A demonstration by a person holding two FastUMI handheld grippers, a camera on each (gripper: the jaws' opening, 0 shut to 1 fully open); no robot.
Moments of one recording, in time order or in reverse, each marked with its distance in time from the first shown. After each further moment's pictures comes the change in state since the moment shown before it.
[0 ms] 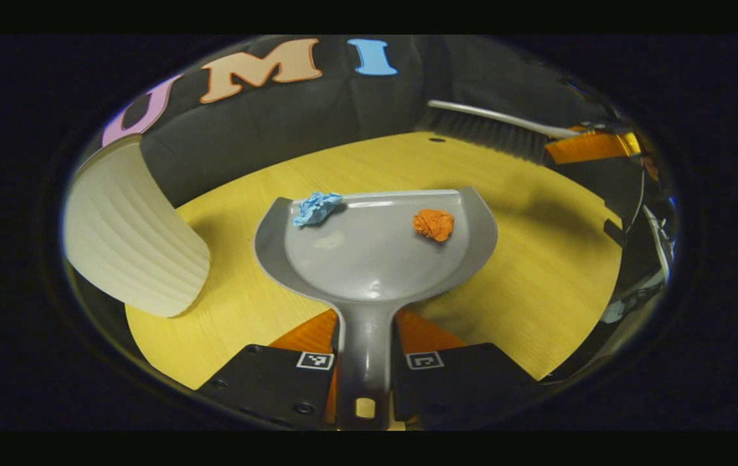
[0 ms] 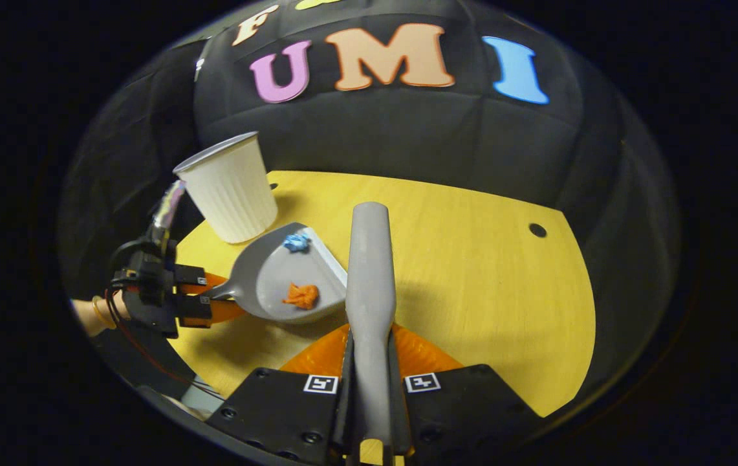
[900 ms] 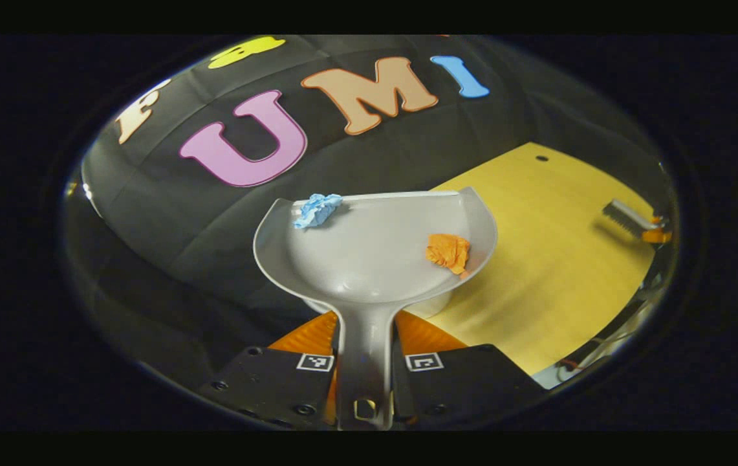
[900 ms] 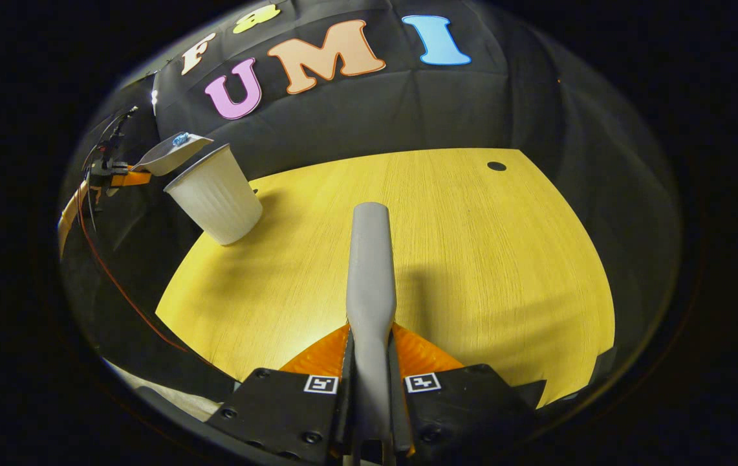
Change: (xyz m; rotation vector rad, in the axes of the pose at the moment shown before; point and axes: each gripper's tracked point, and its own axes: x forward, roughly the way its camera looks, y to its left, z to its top) left arm 0.005 0.027 -0.001 0.194 0.189 0.474; right arm -0.043 -0.012 -0.099 0.191 0.042 0.001
